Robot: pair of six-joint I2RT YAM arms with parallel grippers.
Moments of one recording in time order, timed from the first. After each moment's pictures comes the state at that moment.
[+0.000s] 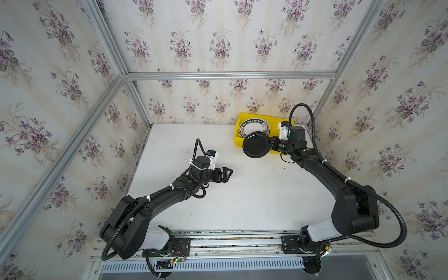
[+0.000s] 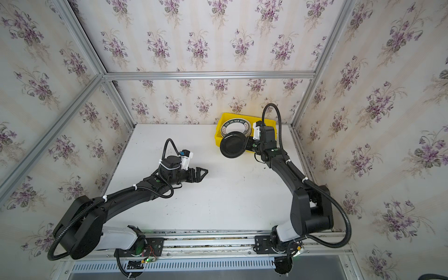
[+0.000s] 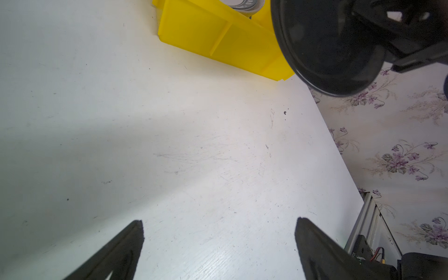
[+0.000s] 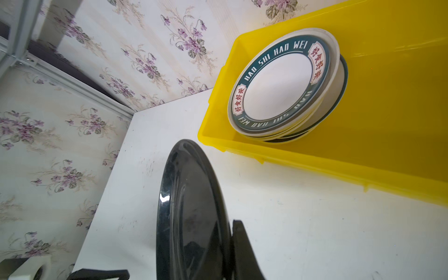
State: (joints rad) left arm -0.56 1.37 0.70 0.10 0.25 -0.50; right arm 0.15 1.54 1.16 -0.18 -0.32 0.45
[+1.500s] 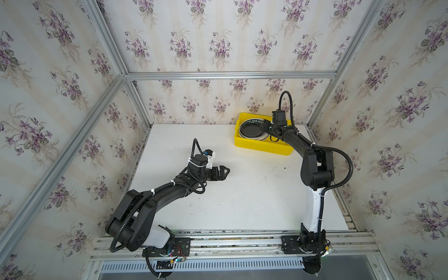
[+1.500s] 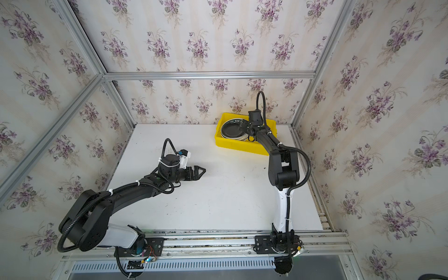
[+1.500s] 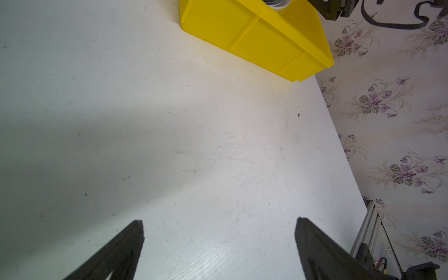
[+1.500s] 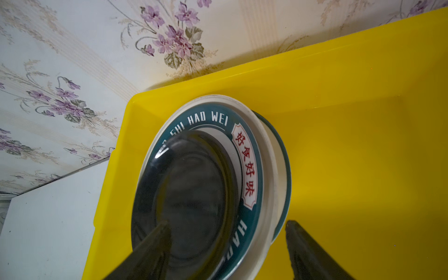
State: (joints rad) left arm -0.49 1.44 0.70 0.12 0.30 -0.52; right arm 0.15 2.15 1.80 -0.34 0.01 0.52
